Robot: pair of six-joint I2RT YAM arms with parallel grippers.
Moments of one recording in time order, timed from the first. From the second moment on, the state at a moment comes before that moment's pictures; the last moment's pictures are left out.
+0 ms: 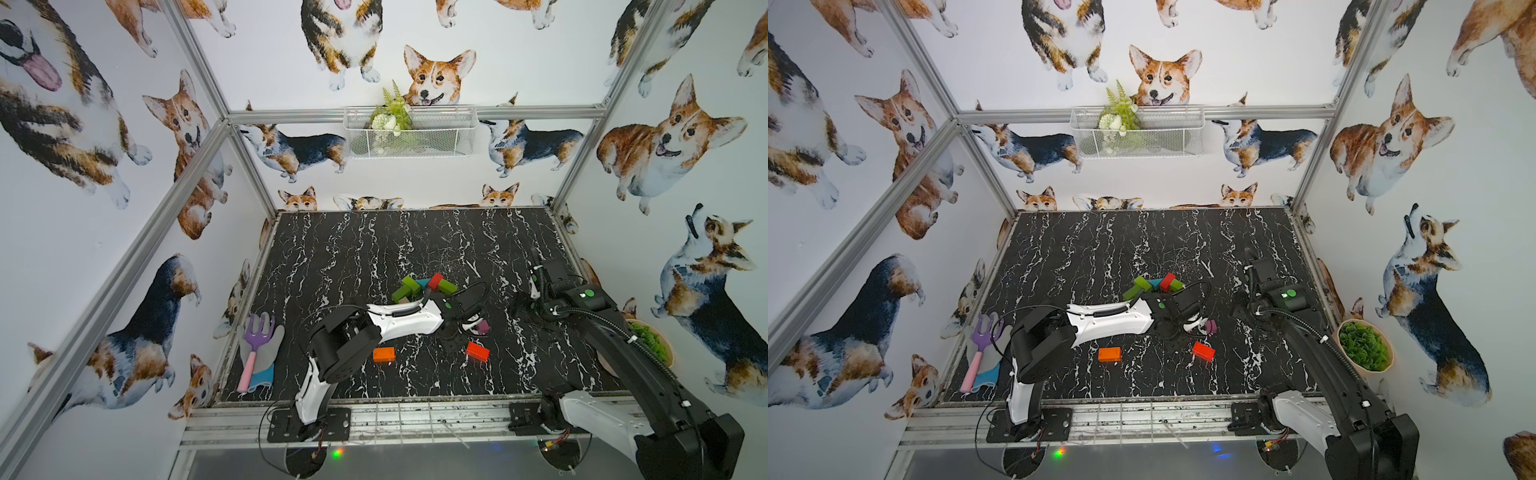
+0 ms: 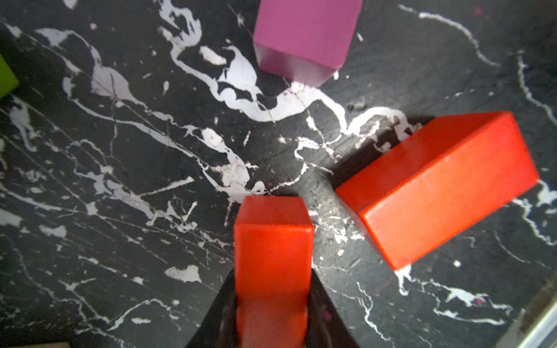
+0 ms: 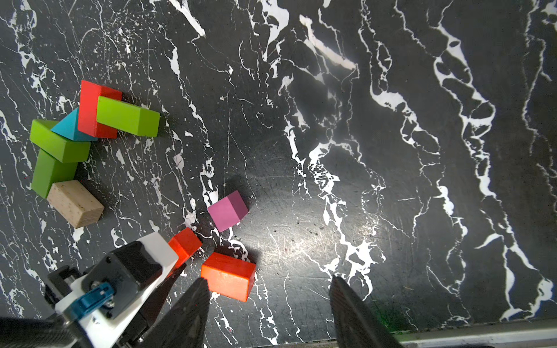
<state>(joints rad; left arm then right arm) -1.09 1.99 1.39 -0.68 0.02 0.01 0.30 1.02 0.94 -1.09 0.00 0.63</state>
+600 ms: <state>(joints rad) -0.90 2.08 1.56 -0.73 0.07 -0.05 0.30 1.04 0.95 -1.08 -0.01 0.62</state>
